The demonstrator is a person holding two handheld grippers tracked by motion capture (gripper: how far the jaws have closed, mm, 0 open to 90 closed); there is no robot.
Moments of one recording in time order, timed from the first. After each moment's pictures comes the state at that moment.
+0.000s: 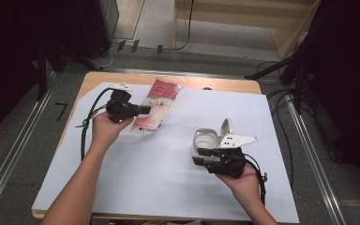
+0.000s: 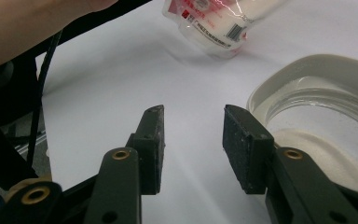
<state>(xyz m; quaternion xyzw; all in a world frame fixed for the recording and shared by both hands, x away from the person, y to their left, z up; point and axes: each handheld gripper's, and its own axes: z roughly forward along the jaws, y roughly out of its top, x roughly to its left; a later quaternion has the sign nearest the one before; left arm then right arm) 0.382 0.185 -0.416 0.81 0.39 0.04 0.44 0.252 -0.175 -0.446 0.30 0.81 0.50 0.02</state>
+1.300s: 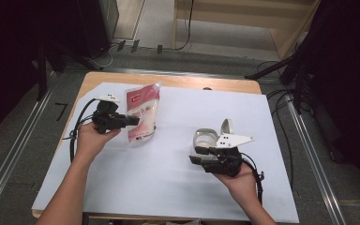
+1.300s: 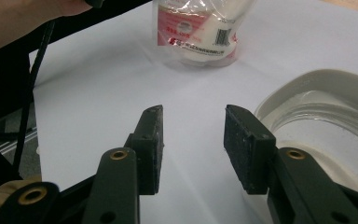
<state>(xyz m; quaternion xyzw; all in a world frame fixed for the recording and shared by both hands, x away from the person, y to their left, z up) 0.353 0.217 -0.426 0.81 0.39 0.03 0.43 0.254 -0.166 -0.445 0.28 0.82 0.50 0.04</state>
